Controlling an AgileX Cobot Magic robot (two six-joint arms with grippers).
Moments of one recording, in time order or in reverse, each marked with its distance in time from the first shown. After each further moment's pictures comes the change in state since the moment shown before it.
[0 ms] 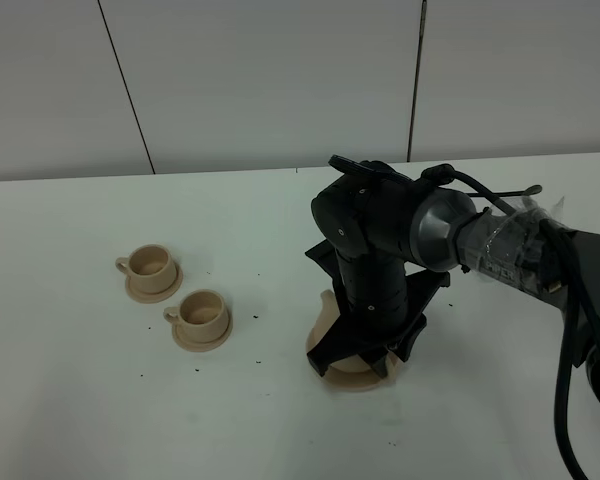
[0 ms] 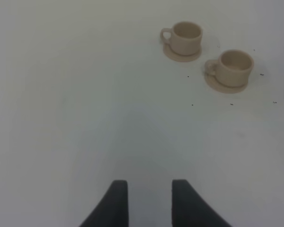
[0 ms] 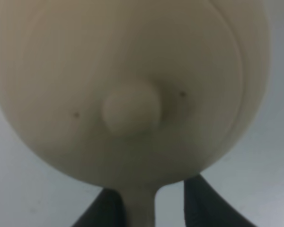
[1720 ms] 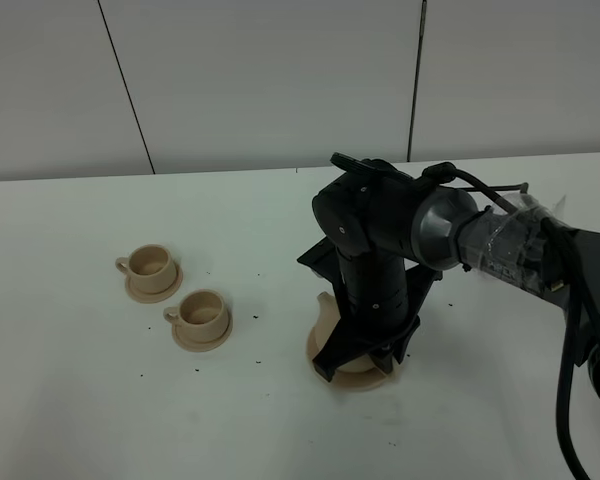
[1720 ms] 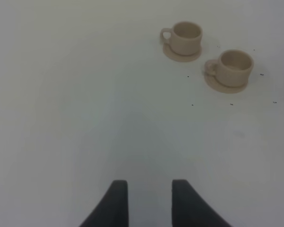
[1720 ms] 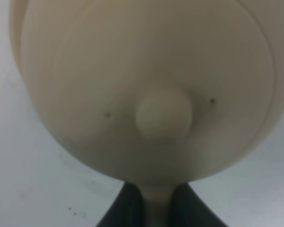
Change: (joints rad) left arm 0.000 0.000 0.000 0.000 0.000 0.000; right arm -0.002 -0.007 -0.001 0.011 -0.001 -0.141
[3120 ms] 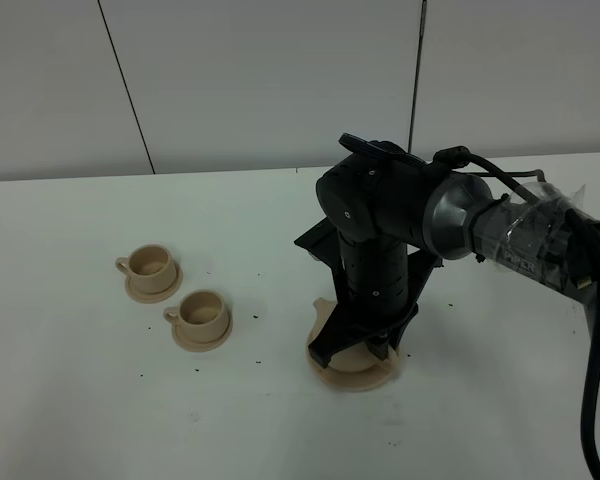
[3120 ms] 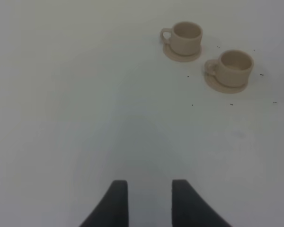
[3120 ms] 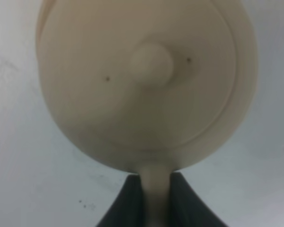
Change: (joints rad) left arm 0.000 0.000 0.000 0.000 0.000 -0.002; right arm 0.000 -0.045 0.000 0.005 -0.008 0.006
